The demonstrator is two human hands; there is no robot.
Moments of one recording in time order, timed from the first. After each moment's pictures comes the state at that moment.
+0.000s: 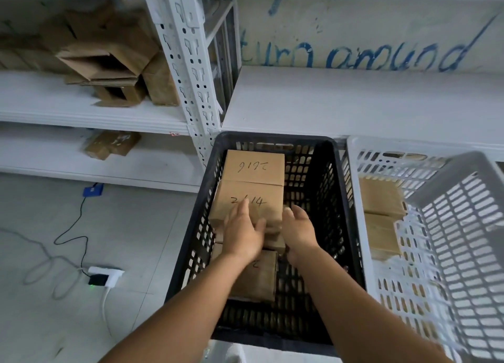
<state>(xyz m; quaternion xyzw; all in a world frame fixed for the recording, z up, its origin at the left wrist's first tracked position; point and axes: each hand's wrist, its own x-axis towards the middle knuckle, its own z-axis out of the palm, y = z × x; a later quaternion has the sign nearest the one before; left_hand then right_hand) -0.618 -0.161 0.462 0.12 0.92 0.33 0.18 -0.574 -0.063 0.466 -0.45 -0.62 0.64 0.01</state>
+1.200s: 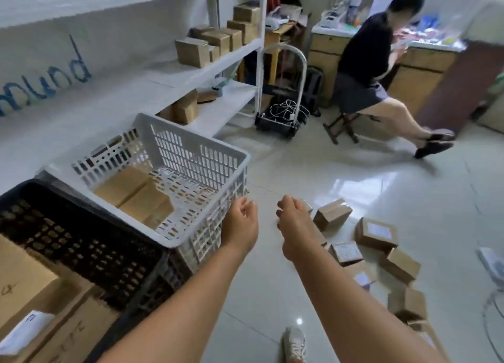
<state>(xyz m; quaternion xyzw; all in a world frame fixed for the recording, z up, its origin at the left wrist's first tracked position) -0.282 -0.106 0.508 0.51 0.64 0.35 0.44 -0.188 -0.114 0.517 -0.71 -0.21 0.49 0.47</state>
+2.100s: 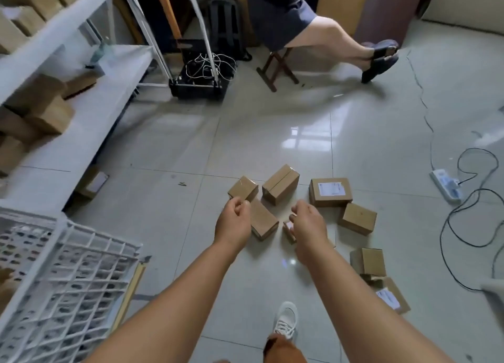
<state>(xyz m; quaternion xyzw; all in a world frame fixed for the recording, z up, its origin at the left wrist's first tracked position) 0.035 0.034 0.406 0.55 0.64 0.15 0.51 0.150 -0.021 0.399 -0.74 0.03 0.48 0.47</state>
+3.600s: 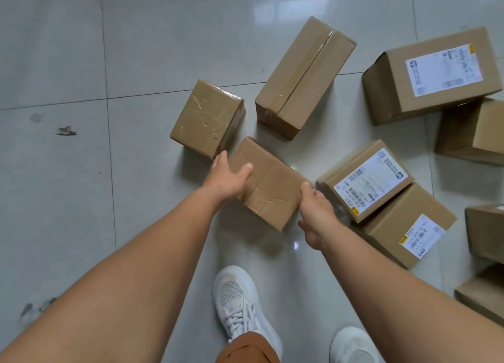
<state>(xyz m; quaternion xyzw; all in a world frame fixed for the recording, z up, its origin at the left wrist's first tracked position) 0.097 0.292 -0.197 0.61 0.59 -0.18 0.50 0.196 0.150 -0.198 -0.74 0.22 0.54 0.32</state>
